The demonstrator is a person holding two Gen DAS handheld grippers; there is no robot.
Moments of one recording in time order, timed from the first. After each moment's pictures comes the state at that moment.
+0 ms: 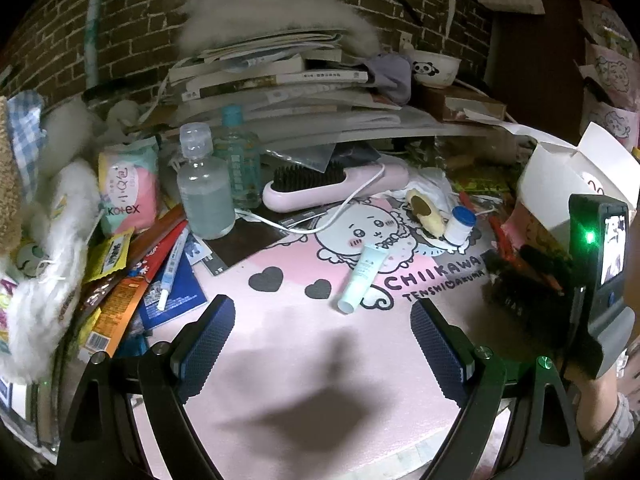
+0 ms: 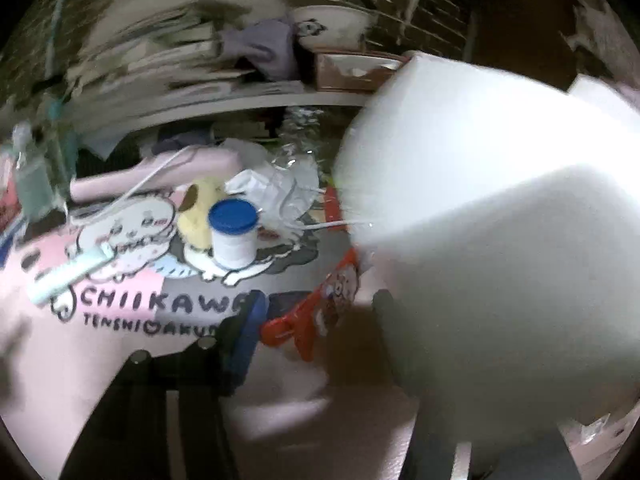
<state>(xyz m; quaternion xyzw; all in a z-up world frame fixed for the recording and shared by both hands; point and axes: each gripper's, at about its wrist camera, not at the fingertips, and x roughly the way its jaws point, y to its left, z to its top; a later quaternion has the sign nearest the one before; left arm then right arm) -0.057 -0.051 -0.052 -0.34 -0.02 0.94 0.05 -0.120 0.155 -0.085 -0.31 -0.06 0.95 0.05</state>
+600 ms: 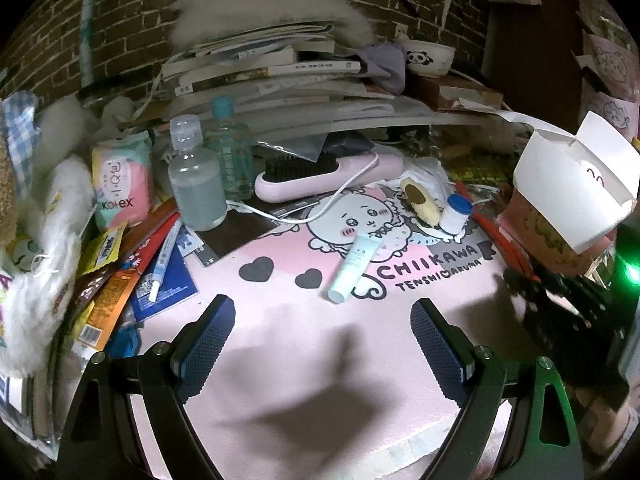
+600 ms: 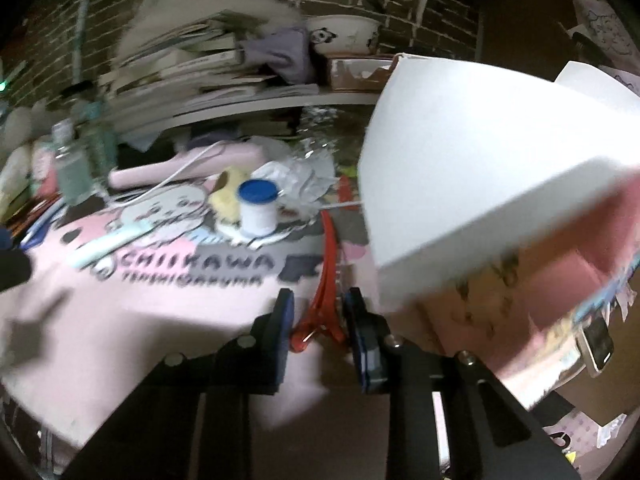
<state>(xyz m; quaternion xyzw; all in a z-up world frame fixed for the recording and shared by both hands) -0.055 -0.041 -0.055 -0.35 -0.01 0.94 0.05 -0.074 0.158 -0.088 -0.31 -0.06 0.95 -0.02</state>
